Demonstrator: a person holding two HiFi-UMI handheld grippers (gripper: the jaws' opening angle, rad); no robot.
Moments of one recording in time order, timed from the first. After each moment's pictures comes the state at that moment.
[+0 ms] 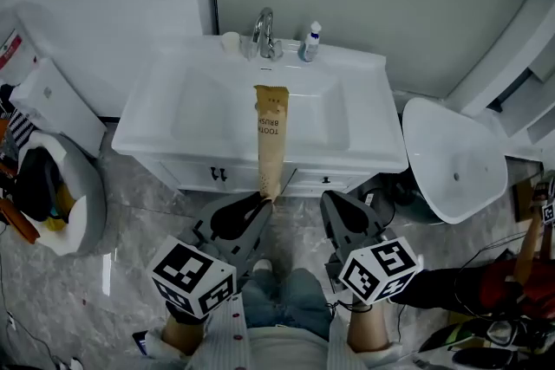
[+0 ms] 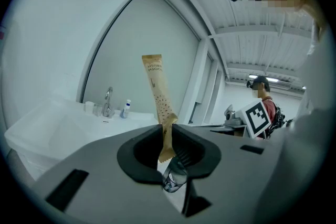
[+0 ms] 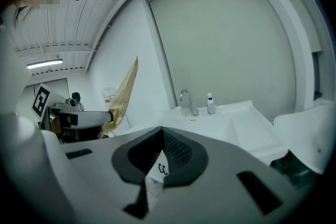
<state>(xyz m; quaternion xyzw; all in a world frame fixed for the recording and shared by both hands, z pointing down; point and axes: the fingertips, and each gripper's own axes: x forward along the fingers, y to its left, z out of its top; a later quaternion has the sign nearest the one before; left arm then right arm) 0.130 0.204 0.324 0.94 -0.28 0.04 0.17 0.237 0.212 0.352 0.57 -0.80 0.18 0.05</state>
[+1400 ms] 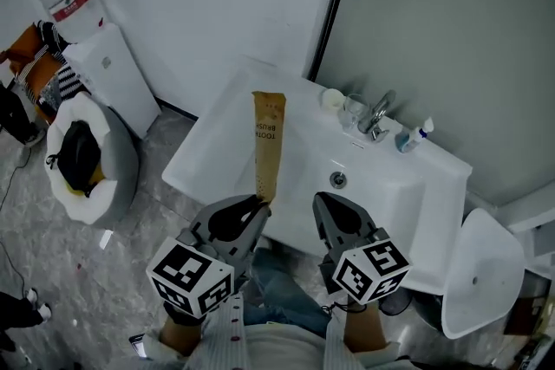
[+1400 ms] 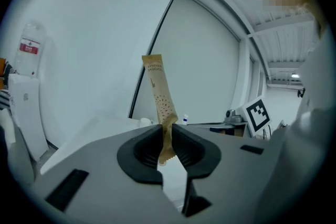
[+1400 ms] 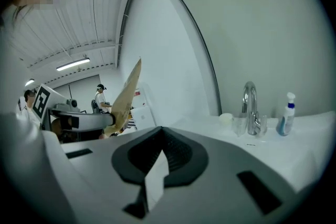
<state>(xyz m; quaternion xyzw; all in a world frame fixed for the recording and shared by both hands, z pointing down) -0.015 -0.038 0.335 0.86 -0.47 0.03 0.18 0.079 -0.072 0.361 0.39 -0.90 0.18 0.08</state>
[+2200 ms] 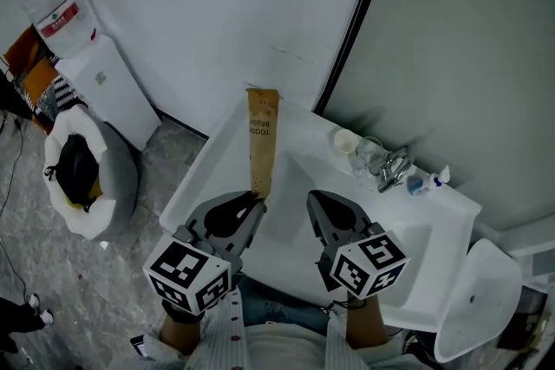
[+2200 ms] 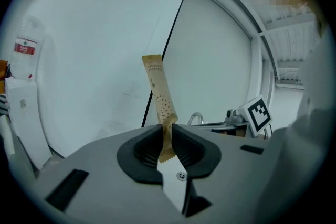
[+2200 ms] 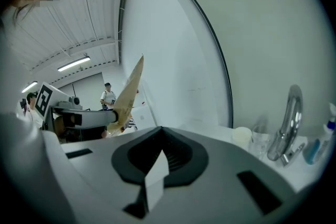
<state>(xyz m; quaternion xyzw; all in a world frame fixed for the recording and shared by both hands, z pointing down) -0.059 -0.185 0.334 0.85 -0.49 0.04 0.19 0.030 -0.218 0.364 0.35 -0.91 0.19 0.10</state>
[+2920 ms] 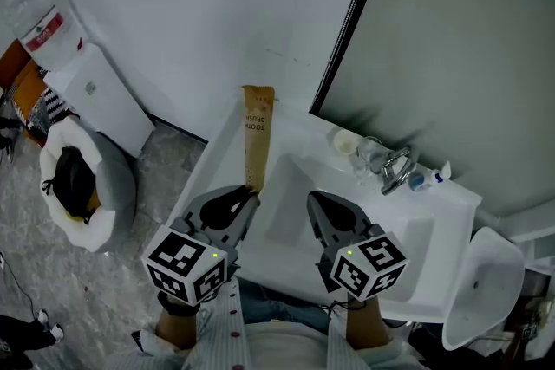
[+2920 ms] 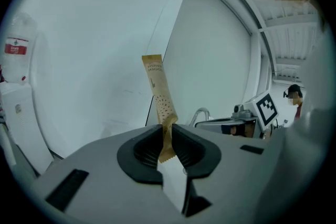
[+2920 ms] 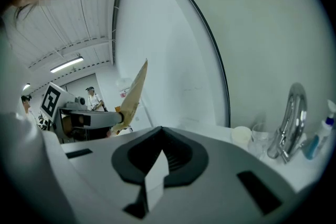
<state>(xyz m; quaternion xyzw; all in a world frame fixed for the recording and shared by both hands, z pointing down) -0.084 -0.216 0.346 0.86 -0.47 0.08 0.20 0.019 -0.232 0.366 0.38 -0.90 0.21 0.10</state>
